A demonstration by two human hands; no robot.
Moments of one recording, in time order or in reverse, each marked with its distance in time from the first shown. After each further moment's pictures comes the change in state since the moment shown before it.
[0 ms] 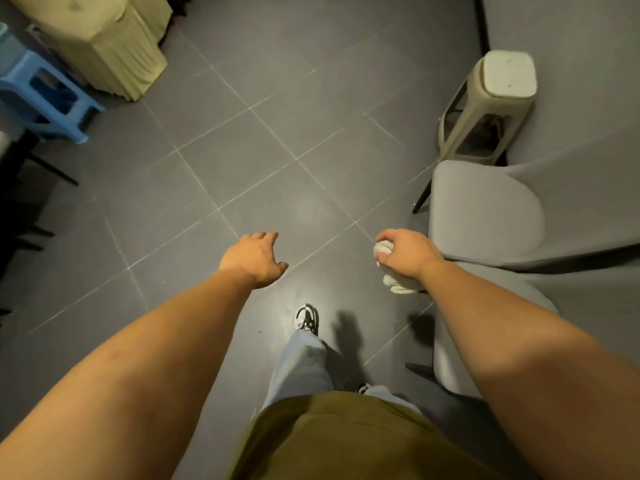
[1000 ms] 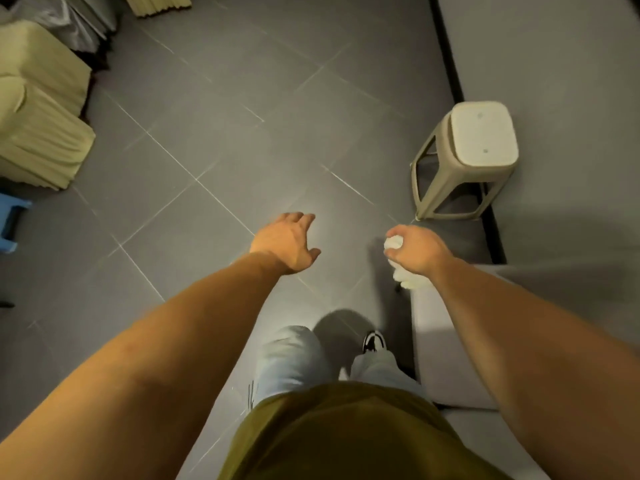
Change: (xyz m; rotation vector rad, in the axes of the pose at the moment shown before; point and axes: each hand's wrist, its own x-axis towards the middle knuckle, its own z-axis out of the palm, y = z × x) left_hand 0.527 0.229 -0.286 0.123 0.049 0.331; right_hand 0.457 0.116 -0.314 0.098 0.037 0.215
